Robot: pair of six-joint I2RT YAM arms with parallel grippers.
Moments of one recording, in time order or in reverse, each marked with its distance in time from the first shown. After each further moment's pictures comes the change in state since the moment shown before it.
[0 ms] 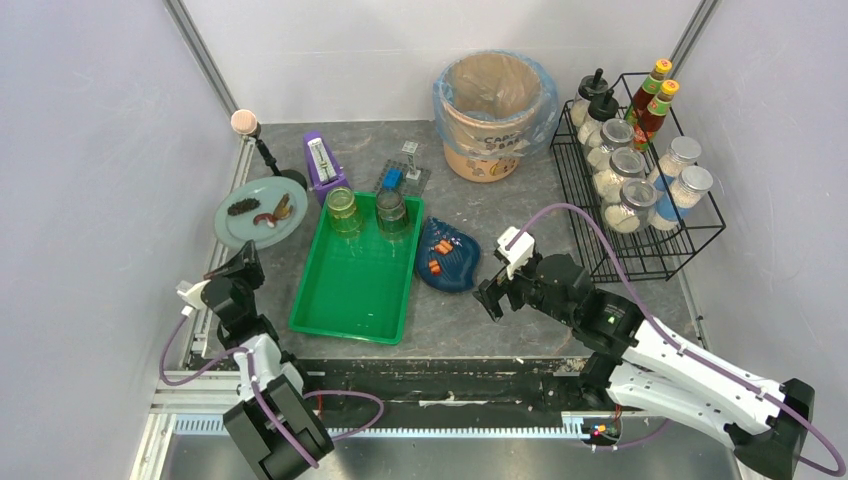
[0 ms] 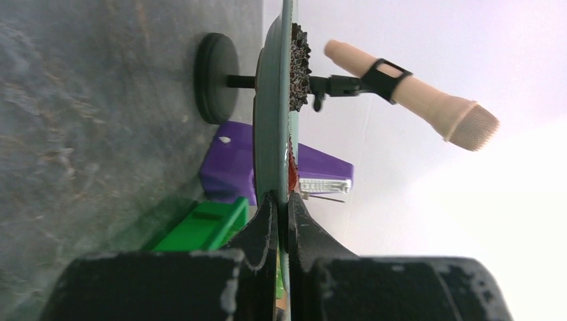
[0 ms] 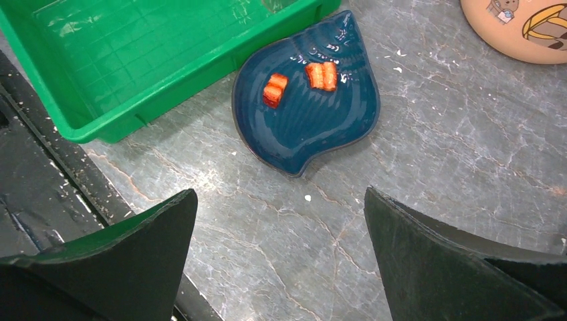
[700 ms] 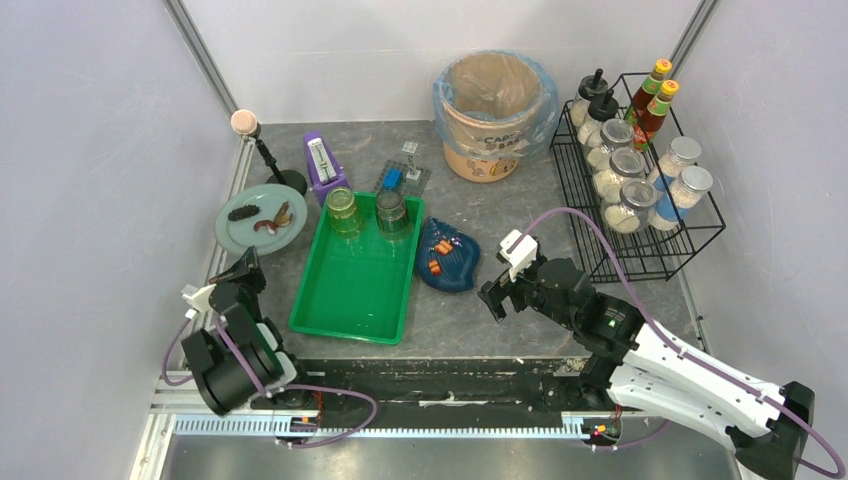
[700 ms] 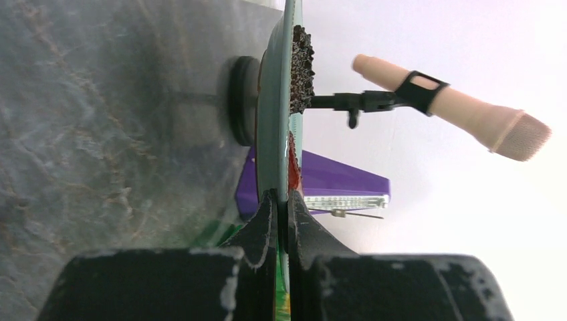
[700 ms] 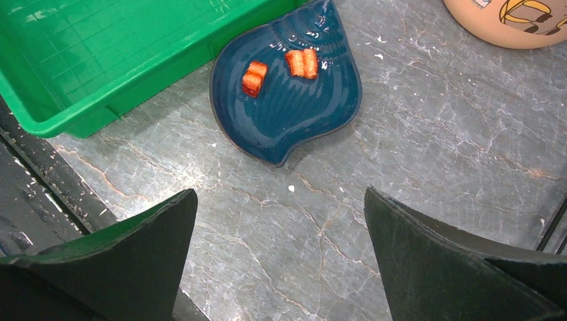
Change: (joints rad) left arm -0.005 0.517 -0.088 0.620 -0.029 0.058; right arm 0.000 -0.024 -0.035 -0.001 0.051 -0.012
